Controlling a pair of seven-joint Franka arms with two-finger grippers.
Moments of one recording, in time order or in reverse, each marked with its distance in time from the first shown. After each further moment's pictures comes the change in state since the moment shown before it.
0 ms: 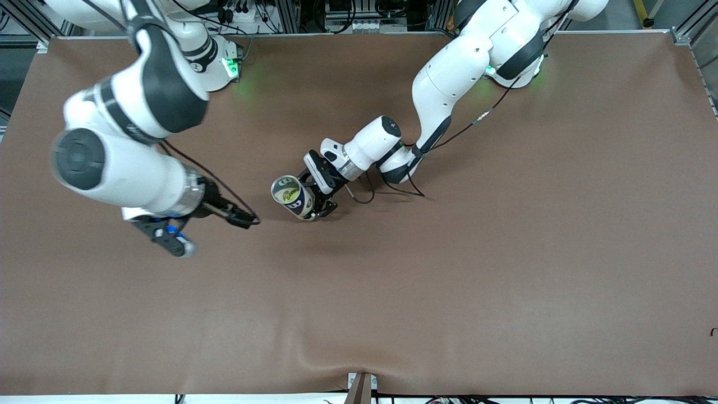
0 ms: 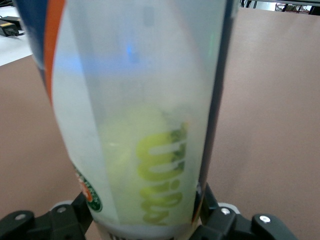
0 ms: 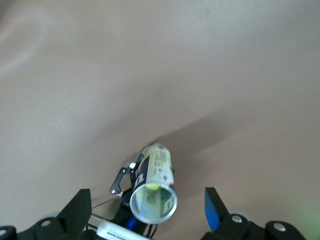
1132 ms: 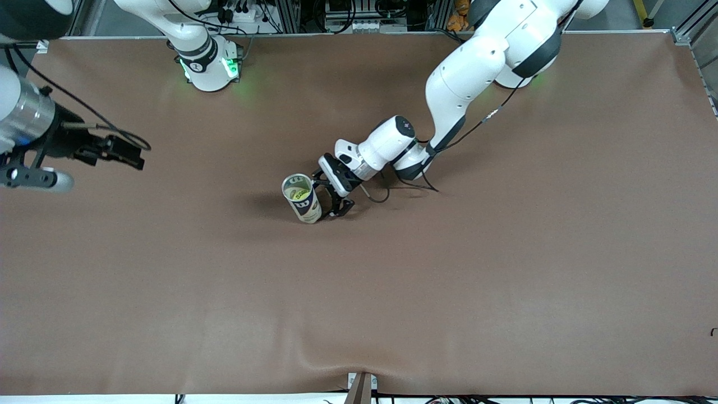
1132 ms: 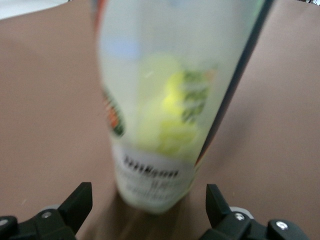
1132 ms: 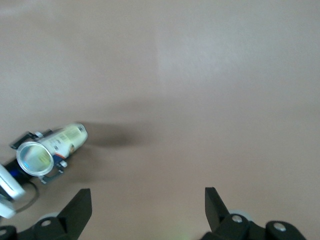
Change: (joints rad) left arm 0.151 -0.092 -0.091 -0.233 0.000 0.002 -0.033; right arm -0.188 -0.401 -0.006 -0.289 -0.104 -0.133 -0.586
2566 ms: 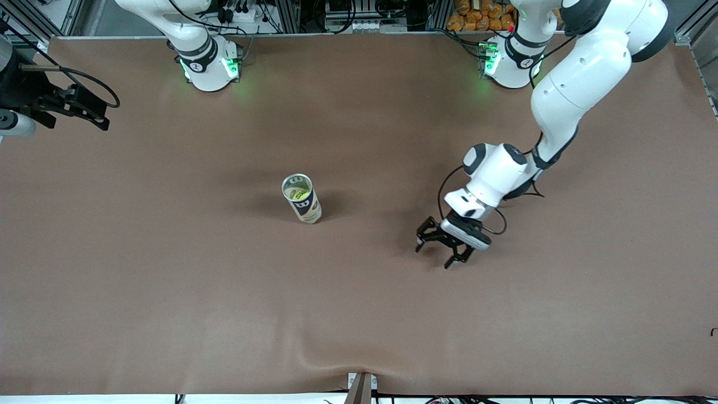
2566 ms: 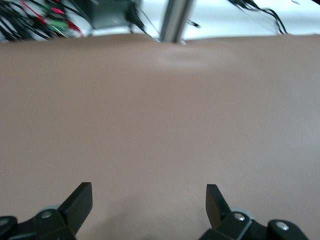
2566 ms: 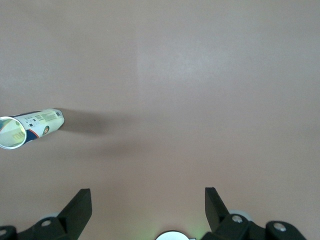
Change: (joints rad) left arm 0.606 -0.185 -0.090 -0.244 0.000 -0.028 -0.139; right arm -0.036 -0.096 -0.003 0.013 -0.062 -0.059 -0.119
